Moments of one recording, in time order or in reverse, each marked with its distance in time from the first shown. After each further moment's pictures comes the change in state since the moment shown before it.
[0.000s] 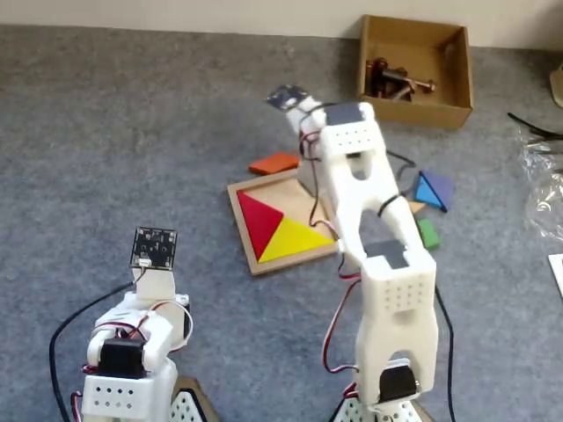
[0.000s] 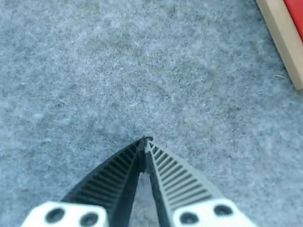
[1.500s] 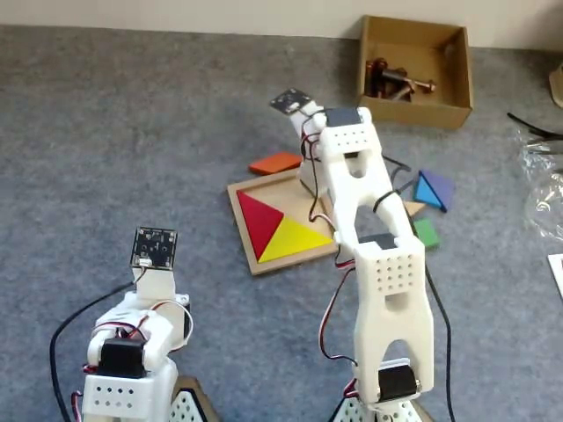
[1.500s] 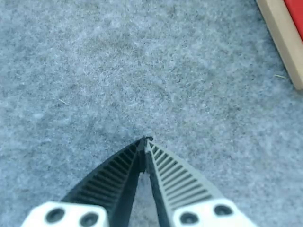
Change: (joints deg) left arm 0.0 0.0 0.0 0.0 0.0; right arm 0.4 10.2 -7.4 -2.5 0.0
